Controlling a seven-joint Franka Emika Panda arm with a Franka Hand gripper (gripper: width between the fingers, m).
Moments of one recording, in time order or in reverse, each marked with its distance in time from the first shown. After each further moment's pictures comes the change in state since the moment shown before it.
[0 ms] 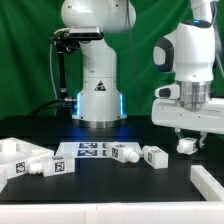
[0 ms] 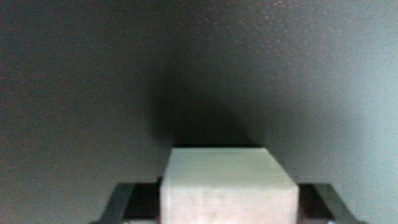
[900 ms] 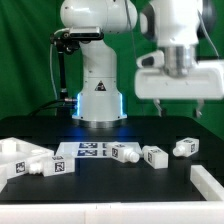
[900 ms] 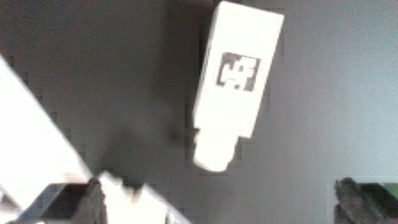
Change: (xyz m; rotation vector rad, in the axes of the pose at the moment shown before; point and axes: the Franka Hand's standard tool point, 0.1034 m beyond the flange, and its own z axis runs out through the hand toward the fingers) arm 0.076 0.033 -0.108 0.090 -0.003 -0.148
